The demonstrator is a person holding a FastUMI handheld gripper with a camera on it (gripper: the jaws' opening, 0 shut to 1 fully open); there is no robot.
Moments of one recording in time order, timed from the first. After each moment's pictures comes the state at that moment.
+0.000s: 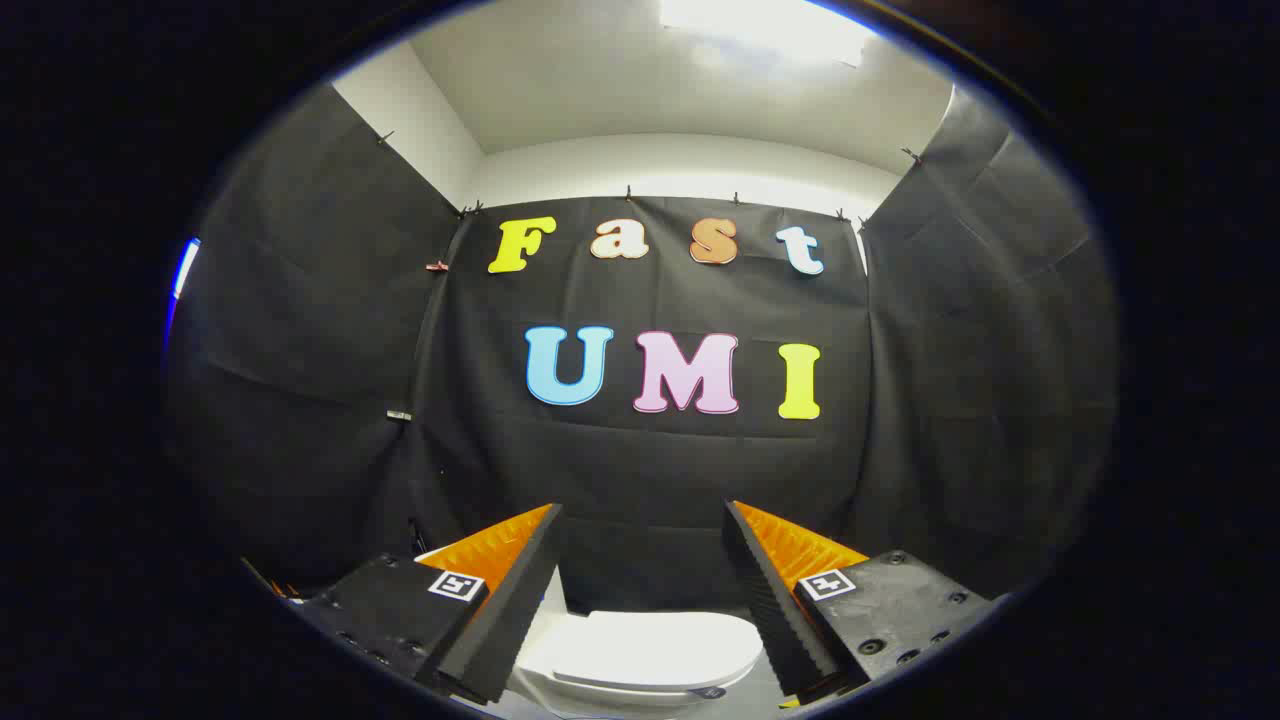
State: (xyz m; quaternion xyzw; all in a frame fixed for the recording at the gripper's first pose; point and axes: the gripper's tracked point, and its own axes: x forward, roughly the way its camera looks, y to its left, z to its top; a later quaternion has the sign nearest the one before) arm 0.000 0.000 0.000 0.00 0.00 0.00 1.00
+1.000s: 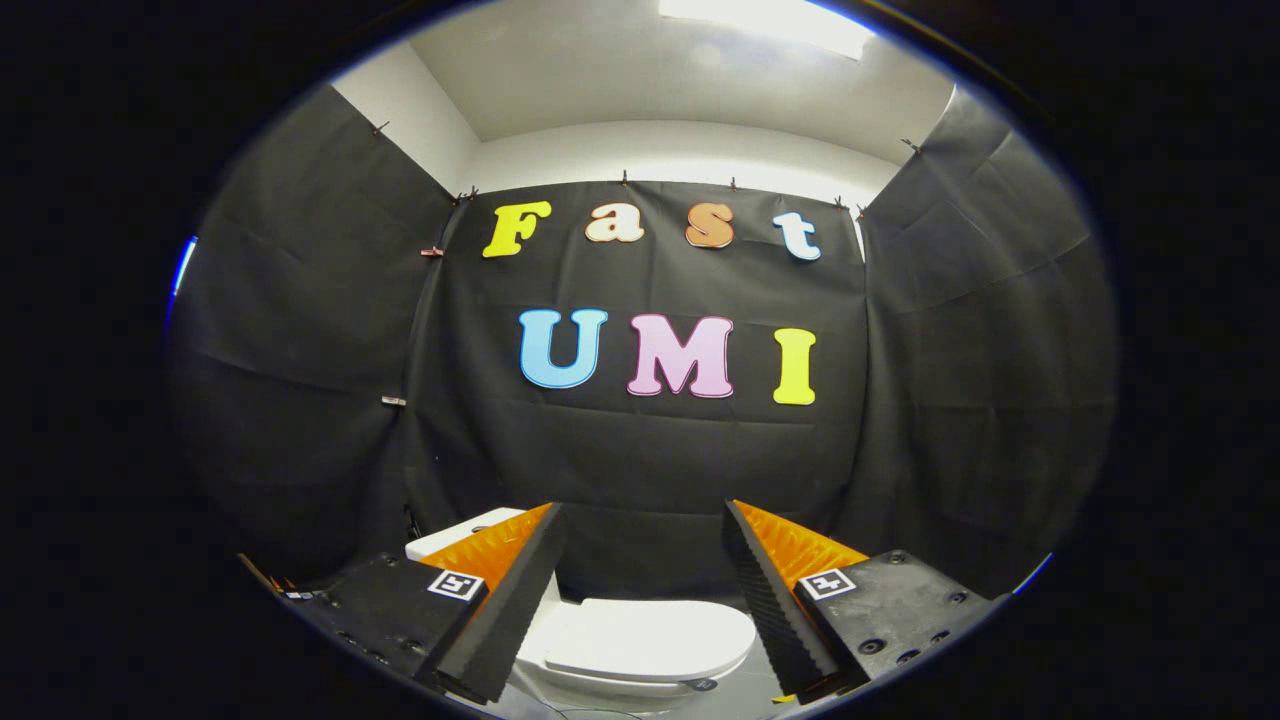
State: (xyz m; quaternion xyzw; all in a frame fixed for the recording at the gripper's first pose) arm 0.003 -0.013 -0.013 0.00 0.03 0.00 1.00
